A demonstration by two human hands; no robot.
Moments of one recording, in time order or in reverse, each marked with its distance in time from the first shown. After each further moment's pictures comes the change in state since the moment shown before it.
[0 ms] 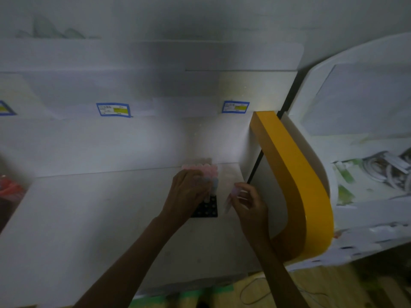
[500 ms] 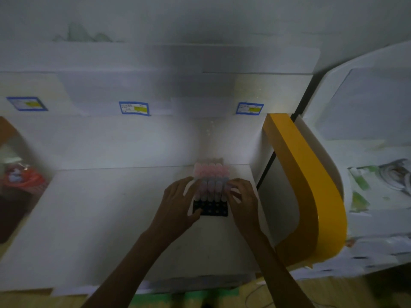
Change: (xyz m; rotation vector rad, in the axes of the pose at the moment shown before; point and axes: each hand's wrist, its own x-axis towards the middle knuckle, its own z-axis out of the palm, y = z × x) left_hand -0.054 -0.012 -0.034 0.232 -0.045 -0.043; right_hand 0.013 0.019 0.038 -0.128 -0.129 -0.185
